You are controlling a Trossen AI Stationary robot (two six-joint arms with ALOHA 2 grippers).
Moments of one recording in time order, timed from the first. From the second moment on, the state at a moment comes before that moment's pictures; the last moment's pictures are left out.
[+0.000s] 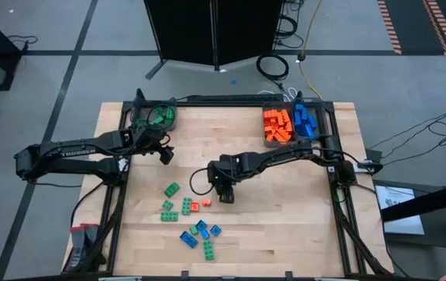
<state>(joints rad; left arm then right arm) 0.35 0.90 0.53 -0.55 -0.24 -0.36 0.04 2.10 1.53 -0.54 0.00 0.10</state>
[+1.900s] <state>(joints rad) 0.35 0.90 0.53 -0.52 -0.24 -0.36 0.03 2.18 1.54 -0.50 -0.09 -0.20</state>
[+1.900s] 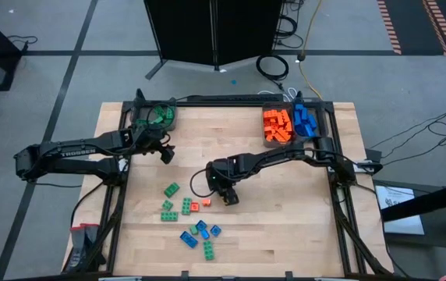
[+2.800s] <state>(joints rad) 0.35 0.90 0.53 0.09 0.00 -0.60 -0.11 1.91 1.63 -0.43 0.21 -0.25</state>
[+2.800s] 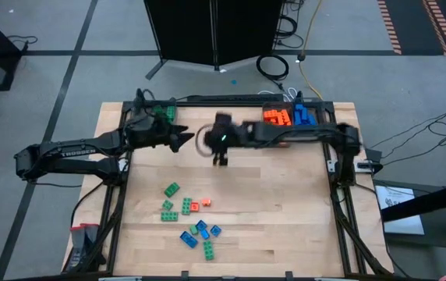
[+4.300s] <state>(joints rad) 0.35 0.95 0.53 0.84 0.38 -0.88 -0.07 1.75 1.63 0.04 0.18 -0.54</state>
